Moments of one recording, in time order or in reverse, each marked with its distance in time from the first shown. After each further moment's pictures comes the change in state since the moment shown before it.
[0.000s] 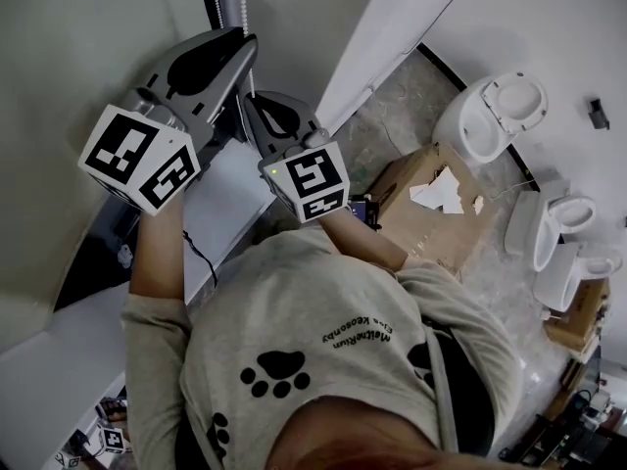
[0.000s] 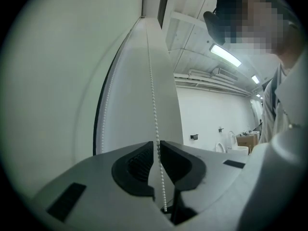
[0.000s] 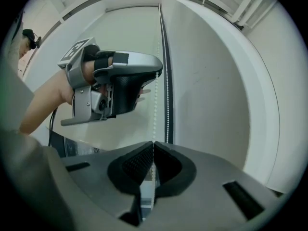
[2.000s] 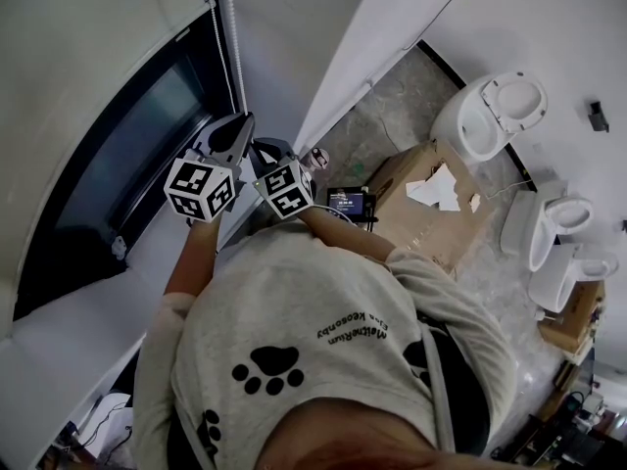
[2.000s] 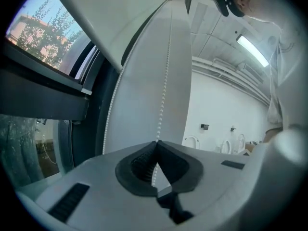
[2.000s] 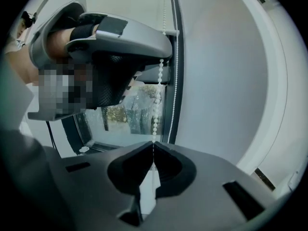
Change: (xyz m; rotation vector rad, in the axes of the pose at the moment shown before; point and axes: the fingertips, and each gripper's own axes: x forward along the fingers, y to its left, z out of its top) left arm -0.024 -0.015 -0.229 -0.242 0.176 0.165; right arm -0.001 0.024 -0.227 -0.040 0.431 0.055
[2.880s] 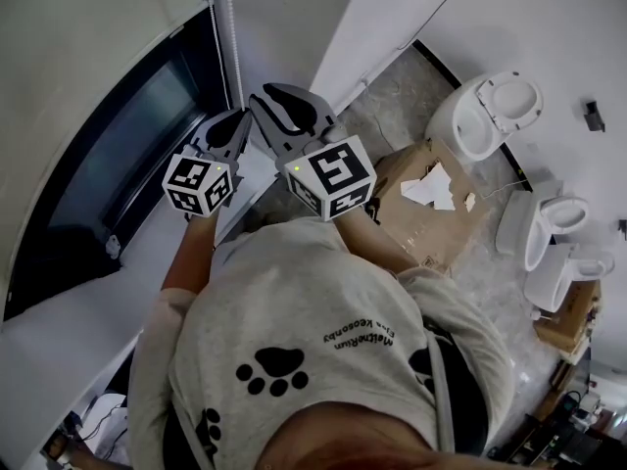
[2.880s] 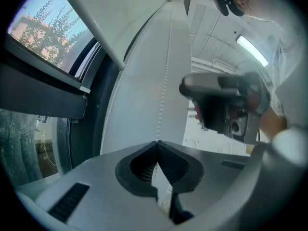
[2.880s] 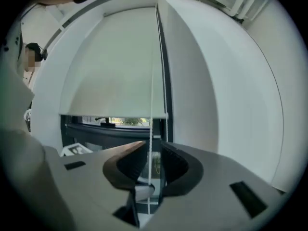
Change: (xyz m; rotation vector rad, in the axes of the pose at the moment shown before) left arm 0.007 -0.003 -0.009 0.001 -0.023 0.005; right arm -0.128 -0.038 0.185 0.045 -0.410 0.026
